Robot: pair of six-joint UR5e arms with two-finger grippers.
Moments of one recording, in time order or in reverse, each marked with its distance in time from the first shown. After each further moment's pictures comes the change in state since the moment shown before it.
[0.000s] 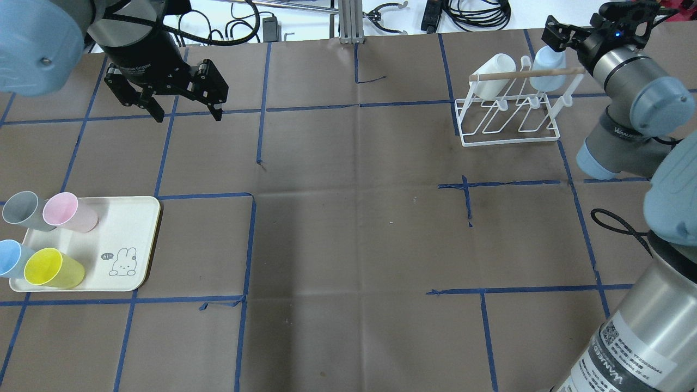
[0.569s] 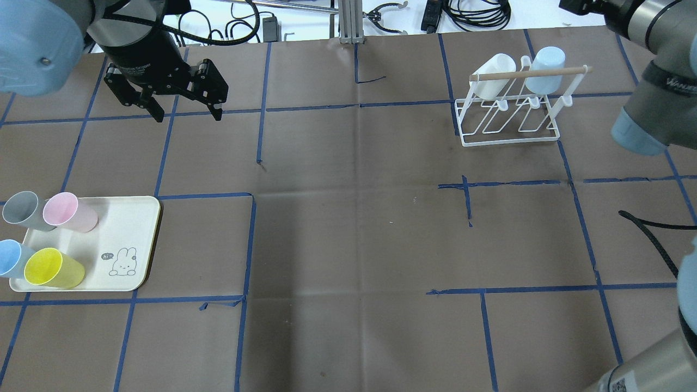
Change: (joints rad) left arm 0.000 0.001 0.000 0.000 0.000 0.000; right arm 0.008 -0.261 0.000 0.468 -0.021 -0.065
